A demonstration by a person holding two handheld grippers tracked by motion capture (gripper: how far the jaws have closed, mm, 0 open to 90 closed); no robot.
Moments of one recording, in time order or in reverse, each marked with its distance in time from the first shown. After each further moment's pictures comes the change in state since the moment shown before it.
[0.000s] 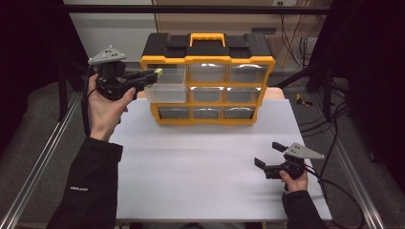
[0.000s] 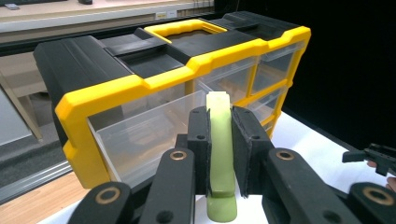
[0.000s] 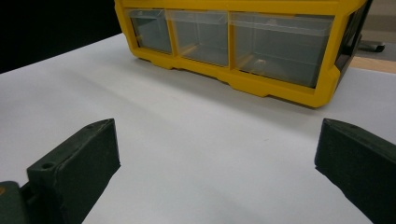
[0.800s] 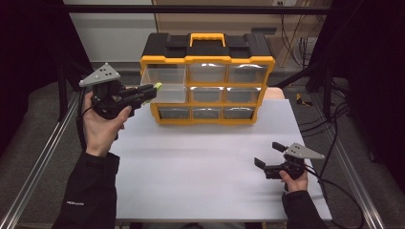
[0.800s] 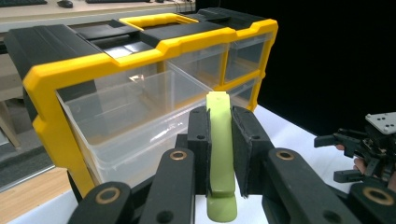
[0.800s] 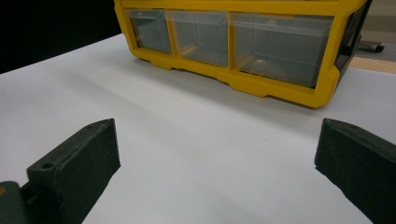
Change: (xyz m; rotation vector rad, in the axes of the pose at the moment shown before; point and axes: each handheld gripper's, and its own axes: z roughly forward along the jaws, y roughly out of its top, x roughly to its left) left arm -0.017 -0.024 -0.022 -0.034 -0.064 0.011; right arm 0.000 0.000 0.000 -0.001 -0.003 -0.002
